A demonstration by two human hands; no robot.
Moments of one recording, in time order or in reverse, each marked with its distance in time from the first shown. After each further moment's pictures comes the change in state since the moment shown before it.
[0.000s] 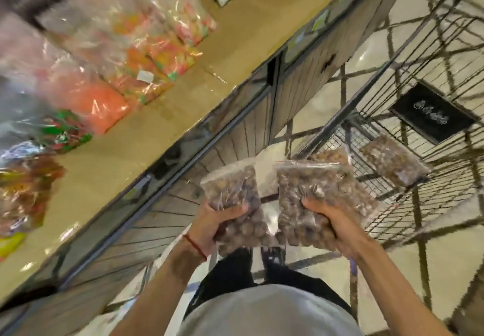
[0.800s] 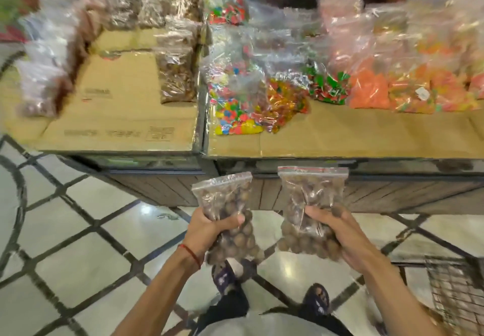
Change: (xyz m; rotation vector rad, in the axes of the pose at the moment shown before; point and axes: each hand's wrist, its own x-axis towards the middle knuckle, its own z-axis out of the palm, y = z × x) left_hand -0.279 -0.132 -0.296 -0.337 0.741 0.233; right_hand -0.033 0.106 0.367 -0.600 -0.526 -0.057
